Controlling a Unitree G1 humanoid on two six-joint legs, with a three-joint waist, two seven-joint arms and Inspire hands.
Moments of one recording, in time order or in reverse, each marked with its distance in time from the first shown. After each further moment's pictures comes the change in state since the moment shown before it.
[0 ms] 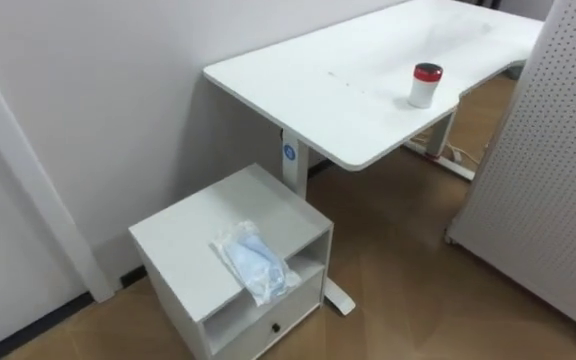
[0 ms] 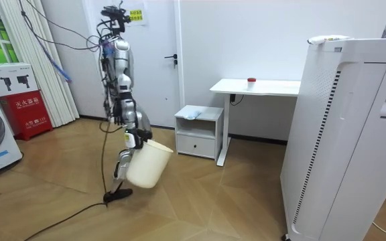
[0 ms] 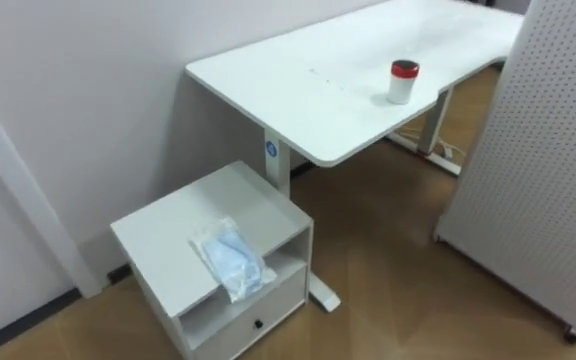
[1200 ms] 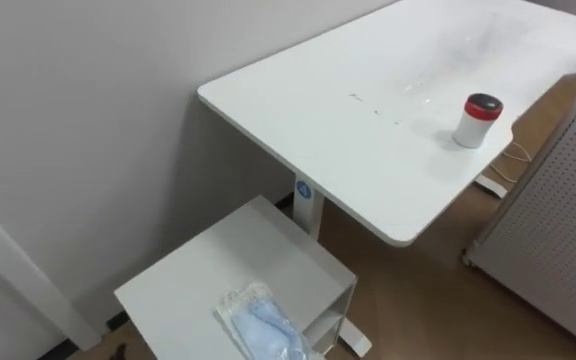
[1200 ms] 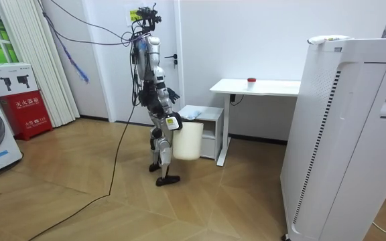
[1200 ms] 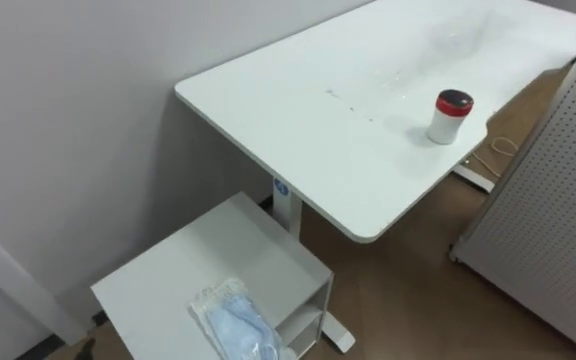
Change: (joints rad) left arm -0.413 -0.004 -0.274 -0.209 0.043 -0.208 0.340; right arm -0.189 -0.008 0.178 -0.014 -0.069 -0.119 0.063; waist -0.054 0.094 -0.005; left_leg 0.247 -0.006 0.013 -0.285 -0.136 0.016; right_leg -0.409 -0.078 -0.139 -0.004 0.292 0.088
